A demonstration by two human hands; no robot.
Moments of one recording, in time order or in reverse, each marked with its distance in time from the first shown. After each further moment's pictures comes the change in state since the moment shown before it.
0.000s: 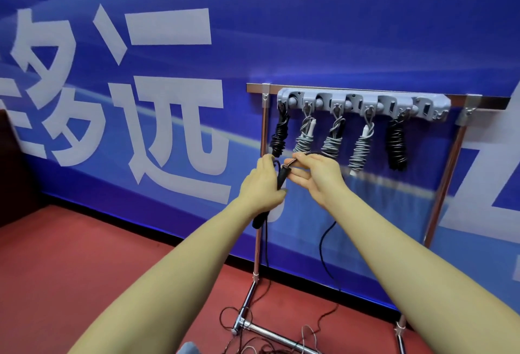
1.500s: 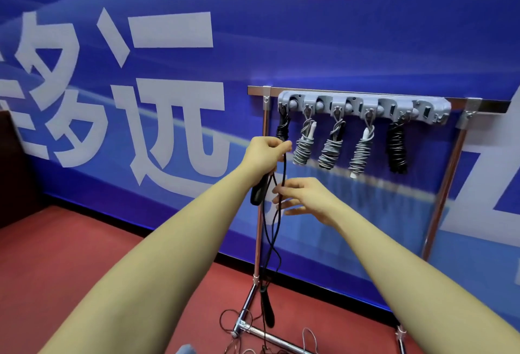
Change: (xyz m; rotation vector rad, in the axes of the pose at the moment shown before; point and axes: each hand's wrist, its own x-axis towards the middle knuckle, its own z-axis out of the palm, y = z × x) left_hand 0.034 0.024 -0.040 -0.652 0.081 -0.126; right_hand -0.002 0.025 -0.019 -0.625 -0.334 0.103
